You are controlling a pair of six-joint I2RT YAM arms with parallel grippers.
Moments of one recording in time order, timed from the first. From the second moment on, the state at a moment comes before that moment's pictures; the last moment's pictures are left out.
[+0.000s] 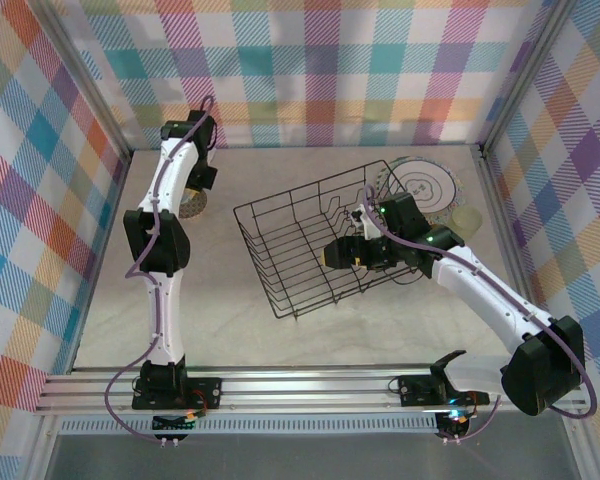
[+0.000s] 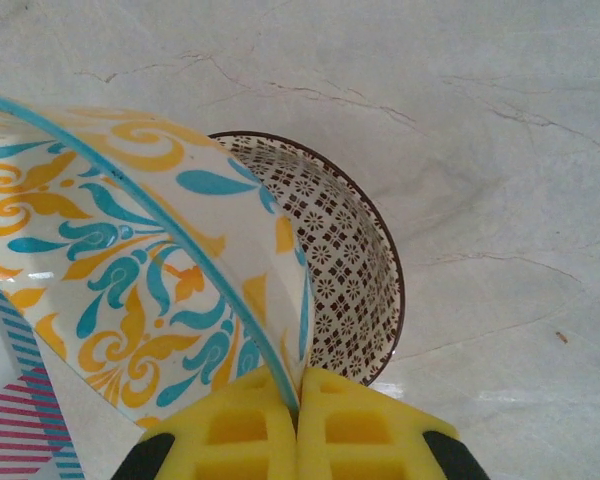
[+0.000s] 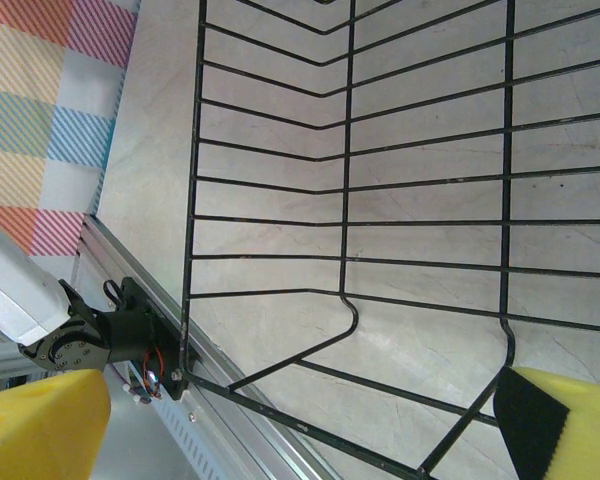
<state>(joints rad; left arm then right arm) -0.10 2.37 2.44 -1.42 -0.31 0.11 0.51 1.25 1.02 -0.64 -0.60 0.44</state>
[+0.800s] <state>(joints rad) -0.12 2.41 2.38 -1.42 -0.35 0.11 0.51 1.25 0.98 -0.64 -0.58 0.44</state>
